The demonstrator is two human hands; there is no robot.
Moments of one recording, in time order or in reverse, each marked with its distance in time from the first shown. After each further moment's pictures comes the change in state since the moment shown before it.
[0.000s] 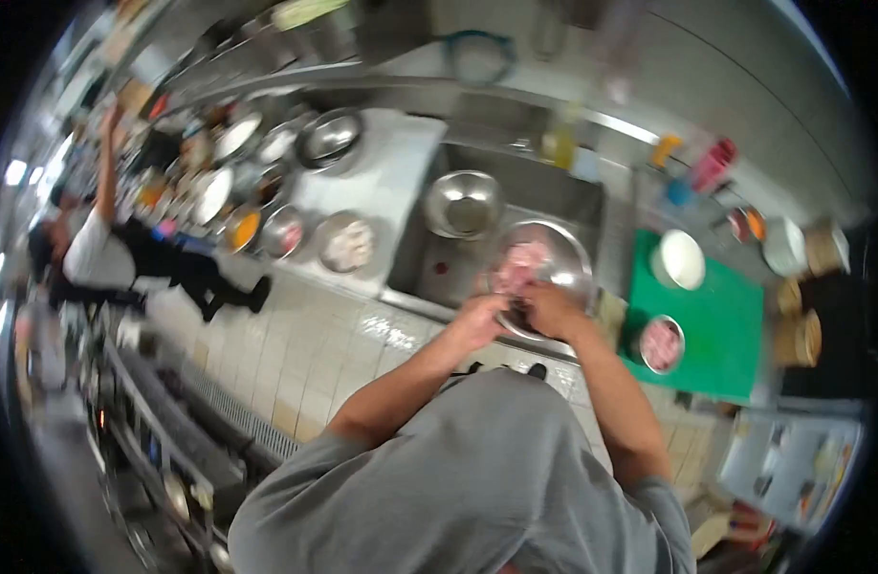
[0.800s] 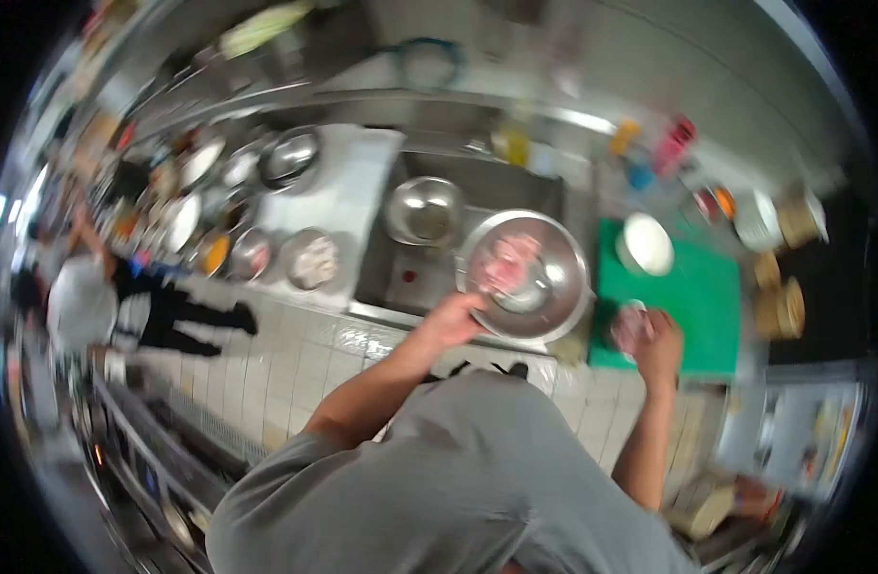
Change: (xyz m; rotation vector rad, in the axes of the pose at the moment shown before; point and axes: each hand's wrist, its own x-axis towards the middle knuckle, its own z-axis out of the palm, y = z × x) left_hand 0.004 0.015 0.040 0.035 -0.287 -0.186; right_hand -0.220 0.004 -0.118 -0.243 0.712 0.608
